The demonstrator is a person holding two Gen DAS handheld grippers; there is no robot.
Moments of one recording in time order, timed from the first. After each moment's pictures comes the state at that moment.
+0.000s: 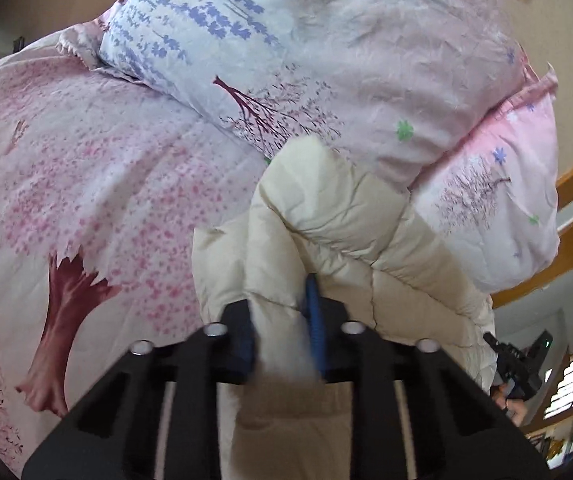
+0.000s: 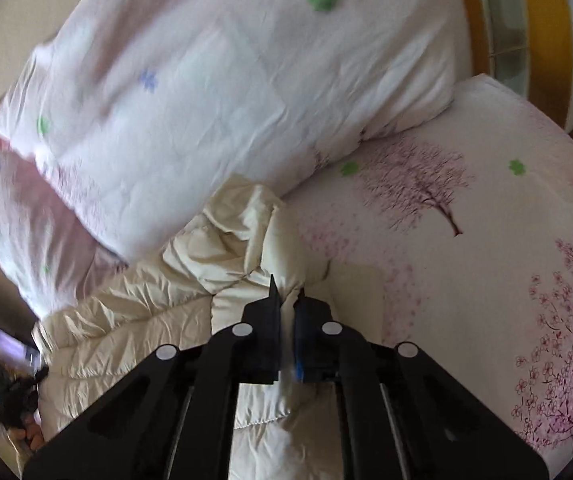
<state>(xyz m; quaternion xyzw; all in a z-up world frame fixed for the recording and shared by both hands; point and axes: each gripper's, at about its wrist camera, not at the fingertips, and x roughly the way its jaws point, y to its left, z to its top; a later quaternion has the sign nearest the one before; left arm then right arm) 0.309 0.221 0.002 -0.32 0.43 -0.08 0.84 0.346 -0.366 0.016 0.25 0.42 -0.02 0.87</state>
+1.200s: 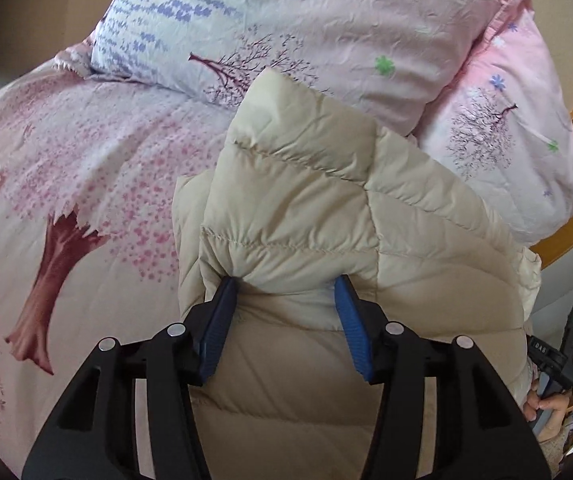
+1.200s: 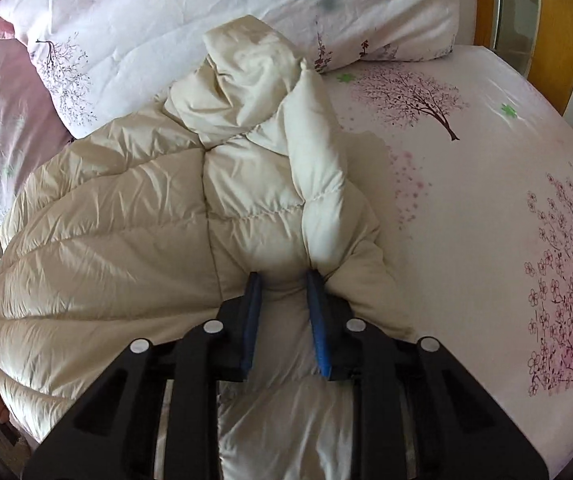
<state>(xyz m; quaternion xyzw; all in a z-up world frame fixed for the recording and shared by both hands) 0.291 0.175 -0.016 -0.21 0.43 -0.05 0.87 0.308 -0.311 -0.029 0.15 0.51 -0.03 0.85</state>
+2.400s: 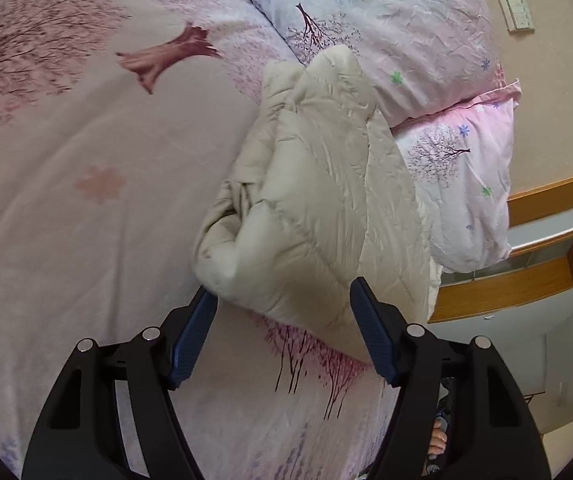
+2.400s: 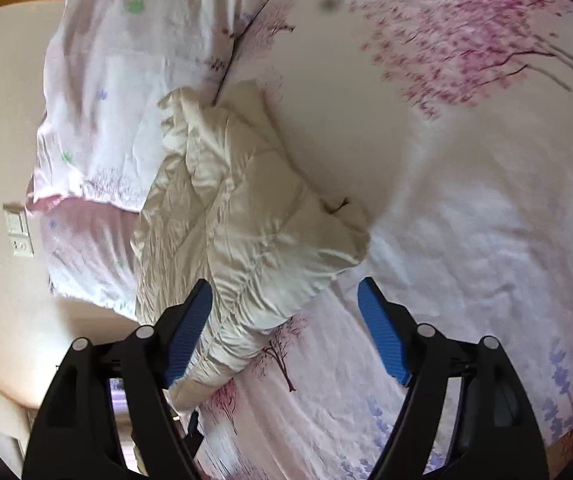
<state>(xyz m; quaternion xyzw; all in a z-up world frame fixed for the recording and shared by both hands) 0.153 0.206 -0.035 -0.45 0.43 -0.09 0.78 0.158 -0.393 -0.038 0.52 0.47 0.01 0.71</state>
